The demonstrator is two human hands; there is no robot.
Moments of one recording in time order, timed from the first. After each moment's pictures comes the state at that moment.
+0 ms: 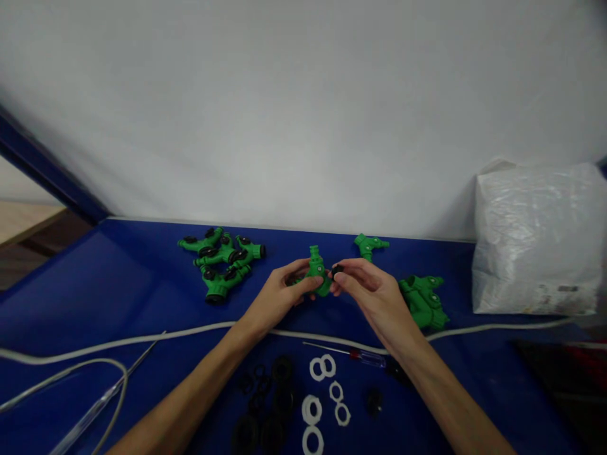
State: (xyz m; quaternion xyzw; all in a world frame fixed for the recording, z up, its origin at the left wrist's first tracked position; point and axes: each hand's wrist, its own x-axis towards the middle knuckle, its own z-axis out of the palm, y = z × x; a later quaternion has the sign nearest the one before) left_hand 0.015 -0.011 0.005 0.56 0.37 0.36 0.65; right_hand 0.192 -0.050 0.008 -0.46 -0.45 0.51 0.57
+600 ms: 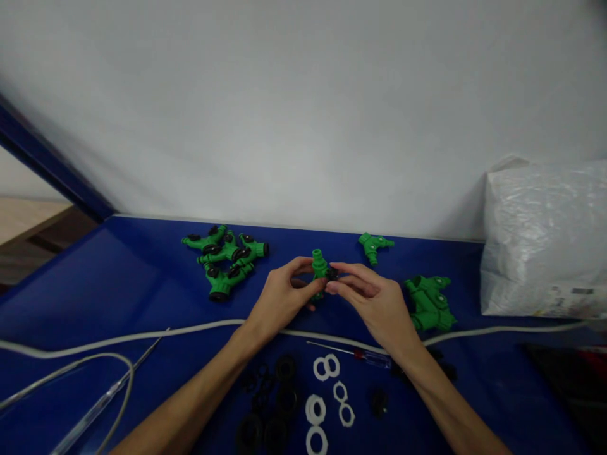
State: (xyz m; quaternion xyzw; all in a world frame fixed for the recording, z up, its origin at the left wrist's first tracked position) left_hand 0.015 -0.014 -0.005 0.61 0.41 0.38 0.57; right_hand 0.188 -0.053 0.004 -0.52 -0.52 0.44 0.51
